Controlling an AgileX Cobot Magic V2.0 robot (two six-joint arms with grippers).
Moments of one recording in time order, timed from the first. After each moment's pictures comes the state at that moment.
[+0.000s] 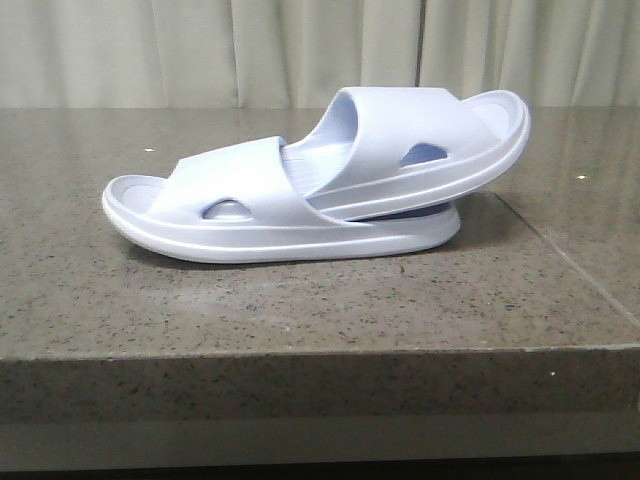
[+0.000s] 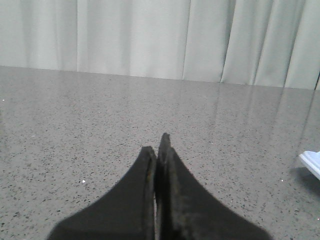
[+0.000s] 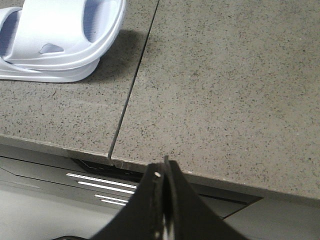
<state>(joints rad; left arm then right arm) 0.00 0.00 0.00 -0.08 0.06 0.00 0.02 0.43 -0.81 0.20 1.11 -0.13</state>
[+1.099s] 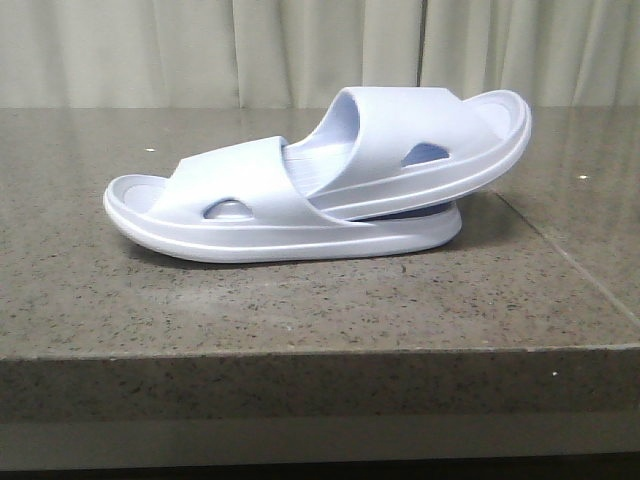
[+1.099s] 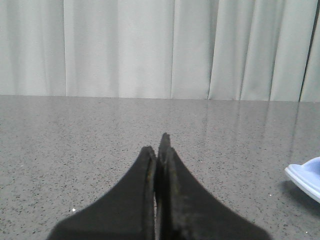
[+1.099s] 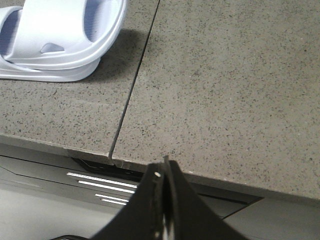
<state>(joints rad) -0.05 0.00 0.00 -0.06 -0.01 0.02 0.02 0.43 -0.81 0.20 1.11 -0.13</state>
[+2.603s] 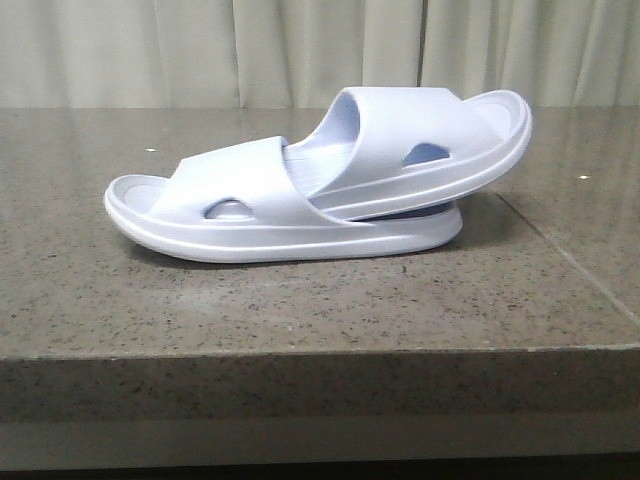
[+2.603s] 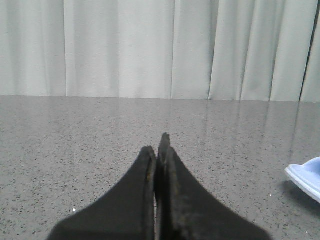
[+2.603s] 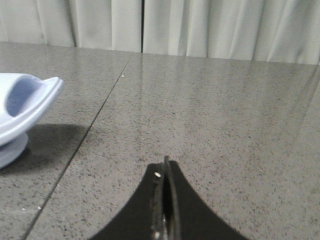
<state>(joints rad) -0.05 0.00 0.00 -0.06 -0.01 0.02 0.01 0.06 -0.11 0.14 0.20 -0.14</state>
